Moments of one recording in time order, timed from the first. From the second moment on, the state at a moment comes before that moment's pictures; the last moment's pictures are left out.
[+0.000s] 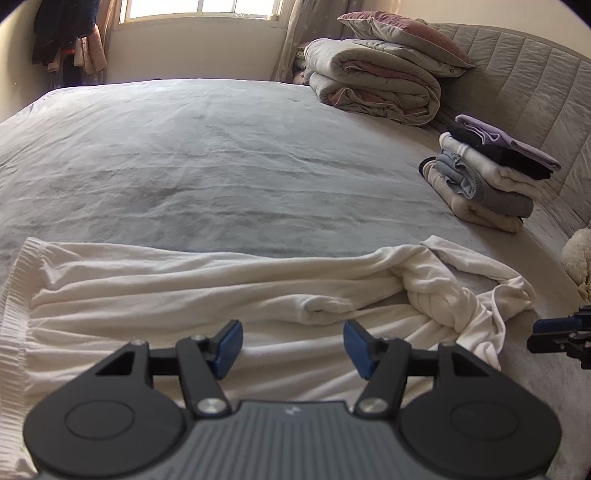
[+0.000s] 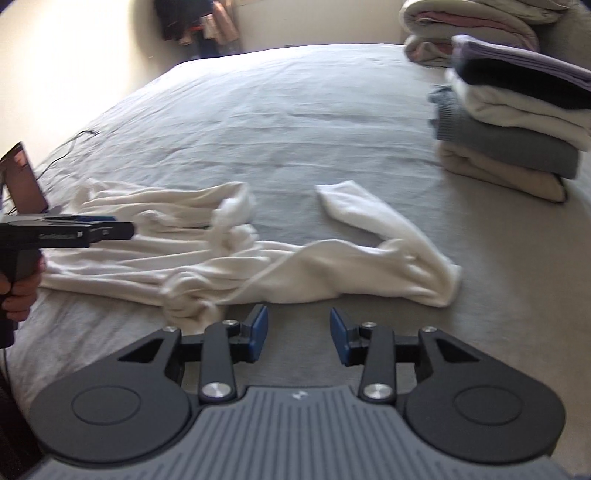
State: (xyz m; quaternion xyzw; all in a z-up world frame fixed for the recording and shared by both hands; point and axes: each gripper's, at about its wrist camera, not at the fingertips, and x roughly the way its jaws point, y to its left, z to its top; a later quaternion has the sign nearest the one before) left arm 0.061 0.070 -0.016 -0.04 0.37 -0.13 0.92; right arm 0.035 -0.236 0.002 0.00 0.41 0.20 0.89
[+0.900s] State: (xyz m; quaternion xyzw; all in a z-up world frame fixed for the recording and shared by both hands) left arm 0.050 0.068 -0.029 -0.03 0.38 -0.17 0.91; right arm 0.085 -0.187 0.023 0.02 0.37 0.25 0.89
